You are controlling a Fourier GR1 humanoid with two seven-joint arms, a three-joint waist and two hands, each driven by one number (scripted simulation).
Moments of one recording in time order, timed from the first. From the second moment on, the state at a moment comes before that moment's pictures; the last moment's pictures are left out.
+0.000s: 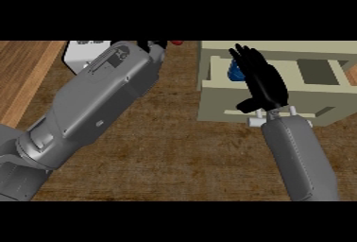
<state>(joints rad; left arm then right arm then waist) -1.28 0.24 -0.60 -0.79 0.92 0.83 -0.05 -0.59 -0.13 0.01 -1.14 1.18 -0.13 -0.11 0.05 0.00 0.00</state>
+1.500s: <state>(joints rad) -1.12 0.45 -0.57 -1.12 0.81 0.83 0.12 -1.07 -0.20 -0.18 -0.30 1.31 -0.66 -0.13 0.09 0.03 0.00</state>
